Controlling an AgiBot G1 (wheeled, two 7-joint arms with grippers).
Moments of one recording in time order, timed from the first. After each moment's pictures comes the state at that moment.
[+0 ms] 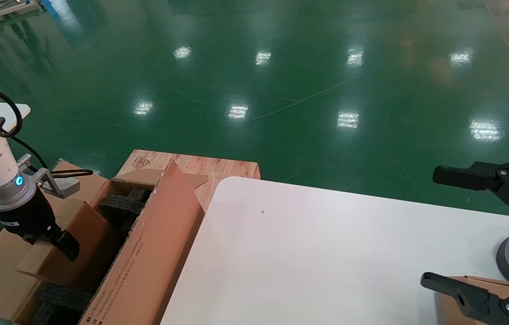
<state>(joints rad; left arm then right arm) -1.94 0.82 2.18 -0.33 1.26 1.27 -1.13 1.07 -0.61 -0.28 1.28 -0.73 -1.50 0.19</state>
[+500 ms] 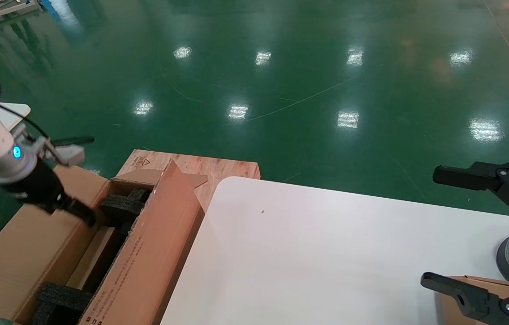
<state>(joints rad) -2.04 0.82 2.08 -0.27 1.23 1.26 -1.06 1.07 -0.61 -0.28 1.28 -0.73 -1.50 0.19</state>
